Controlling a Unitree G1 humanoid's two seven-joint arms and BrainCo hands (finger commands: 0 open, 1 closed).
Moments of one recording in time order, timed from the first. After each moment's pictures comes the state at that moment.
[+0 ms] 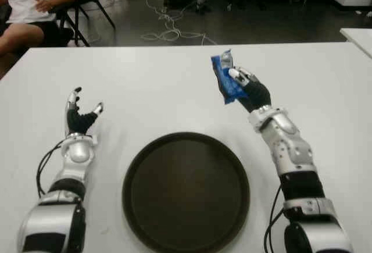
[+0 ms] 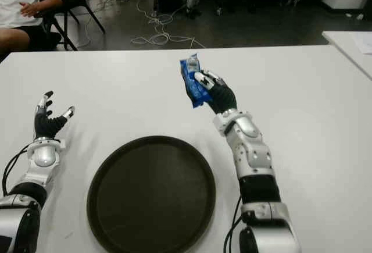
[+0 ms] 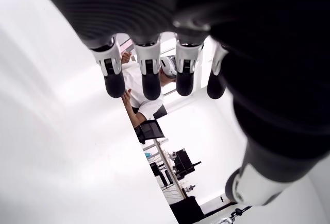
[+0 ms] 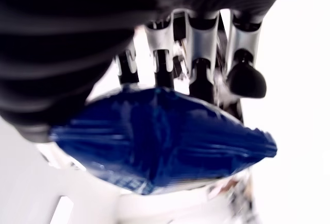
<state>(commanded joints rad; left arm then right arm) -0.55 0.29 0.10 1.22 0.17 -0.53 0.39 -0.43 0.02 -0.13 0.14 0.45 0.40 0.26</state>
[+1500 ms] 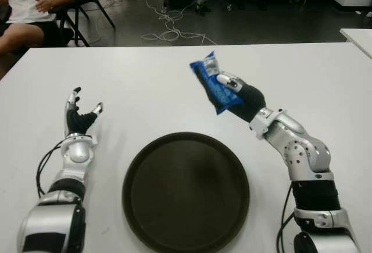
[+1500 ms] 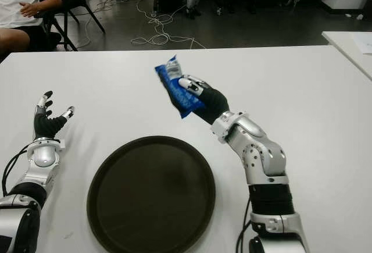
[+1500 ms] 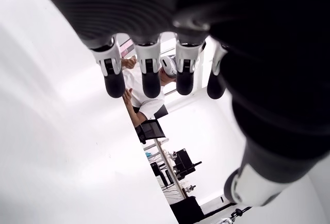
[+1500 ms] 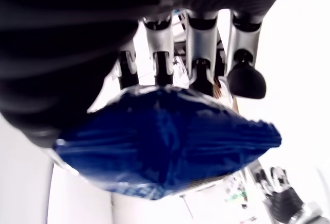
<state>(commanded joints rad) -0.56 0.29 0.10 1.22 0.17 -0.54 0.39 -0.39 -0.08 -0.03 0.03 0.52 0.59 0.44</state>
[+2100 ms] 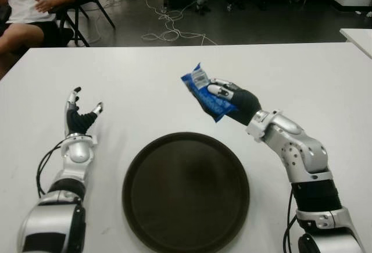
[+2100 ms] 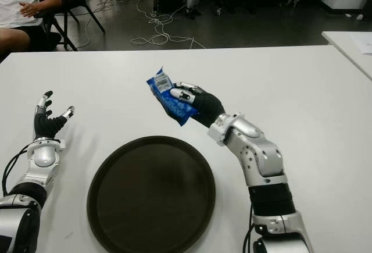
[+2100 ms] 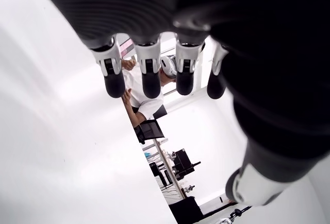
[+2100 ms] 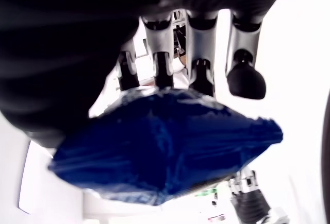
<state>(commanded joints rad) -0.56 0.29 0.09 1.22 0.17 -0.53 0.40 -0.38 -0.11 0.04 0.00 0.44 0.58 0.46</state>
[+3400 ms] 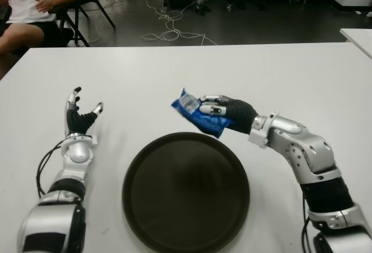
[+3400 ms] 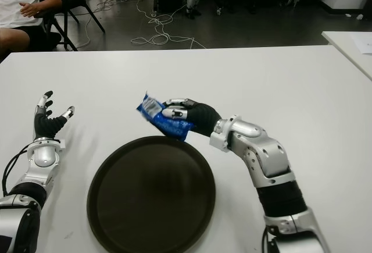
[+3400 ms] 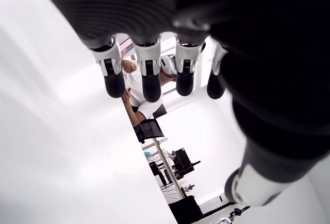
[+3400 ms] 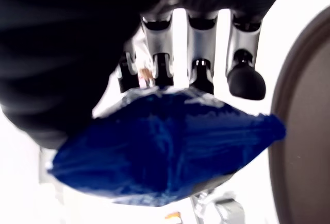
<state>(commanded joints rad) -0.56 0.29 0.10 1.22 0.17 -0.53 0.39 -0.42 -0.28 0.19 -0.05 0.38 0.63 0.70</state>
